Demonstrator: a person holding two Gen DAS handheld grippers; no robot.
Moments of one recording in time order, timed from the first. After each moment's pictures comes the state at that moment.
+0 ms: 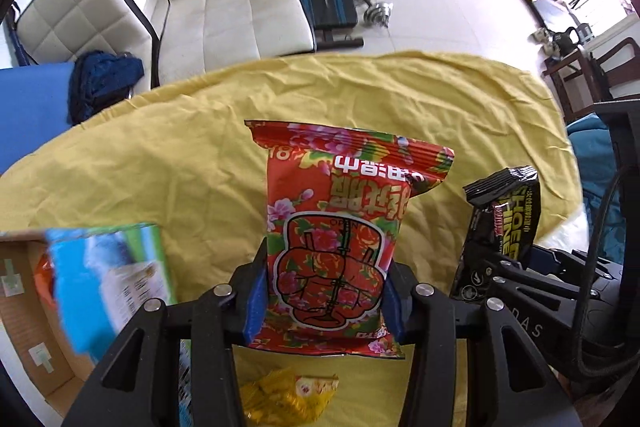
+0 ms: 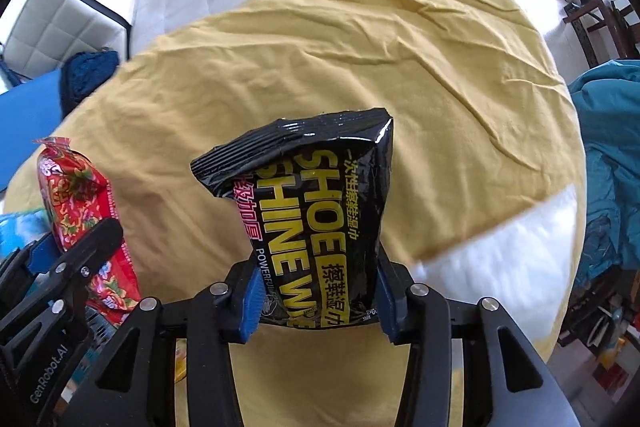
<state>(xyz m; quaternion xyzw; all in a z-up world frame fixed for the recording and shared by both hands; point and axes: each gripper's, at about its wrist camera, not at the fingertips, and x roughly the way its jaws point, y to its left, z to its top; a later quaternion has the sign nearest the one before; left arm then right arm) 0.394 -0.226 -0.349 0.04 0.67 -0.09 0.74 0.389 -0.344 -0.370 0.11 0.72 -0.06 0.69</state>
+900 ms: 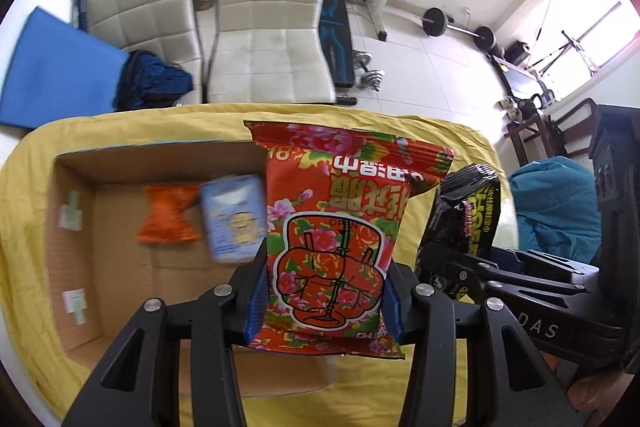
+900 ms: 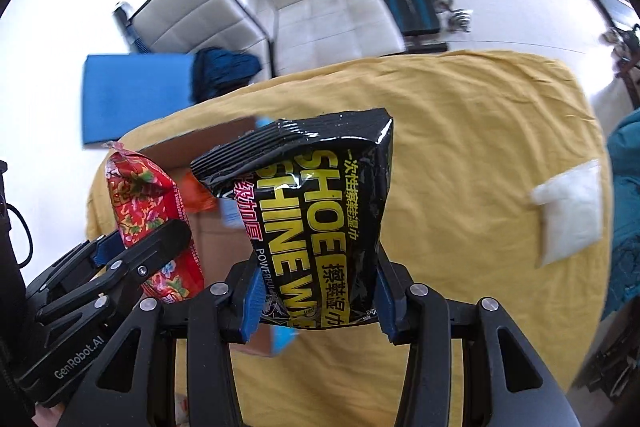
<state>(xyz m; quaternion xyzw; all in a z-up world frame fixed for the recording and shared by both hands) 0.312 -0.047 -0.211 -0.06 0.59 -0.11 0.80 0.313 -0.152 -0.212 0.12 0.64 0.07 0.75</state>
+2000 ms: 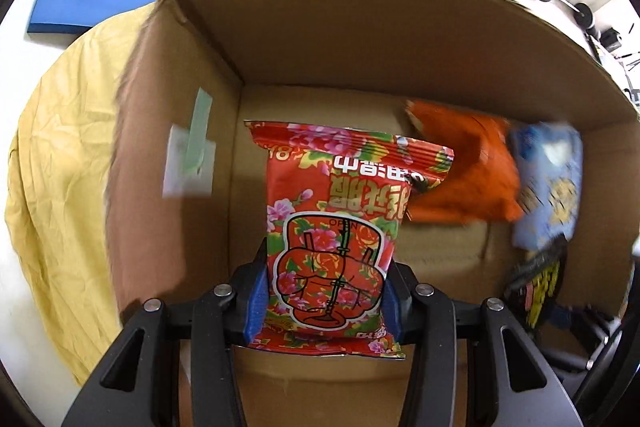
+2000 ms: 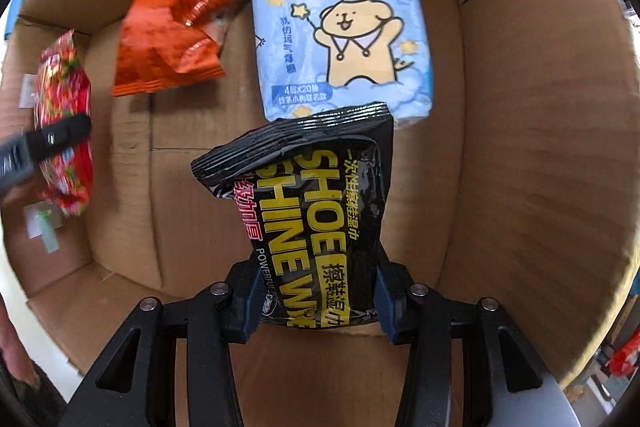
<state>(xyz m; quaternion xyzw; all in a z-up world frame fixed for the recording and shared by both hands) 0.341 0.151 -0.364 -0.02 0.69 0.02 0.72 0.311 0.037 -0.412 0.00 0.75 0.02 0.66</state>
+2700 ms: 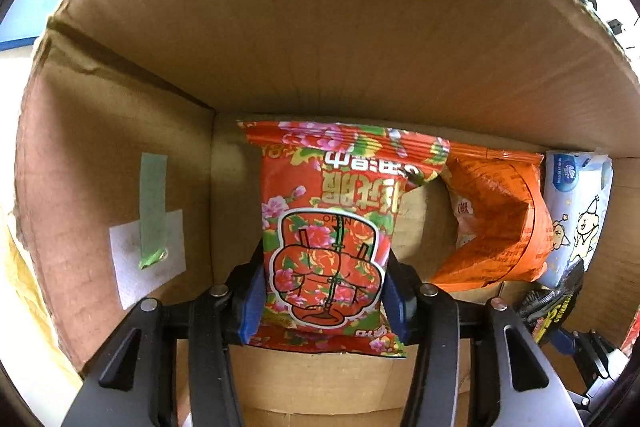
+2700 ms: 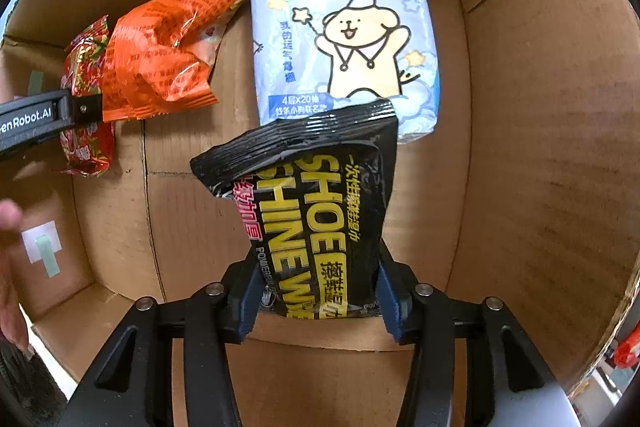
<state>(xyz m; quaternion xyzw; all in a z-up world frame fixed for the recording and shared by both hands) 0.384 0.154 -0.395 -0.02 0.72 0.01 0.69 0.305 0.034 -0.408 0.02 0.75 0.03 0.66</state>
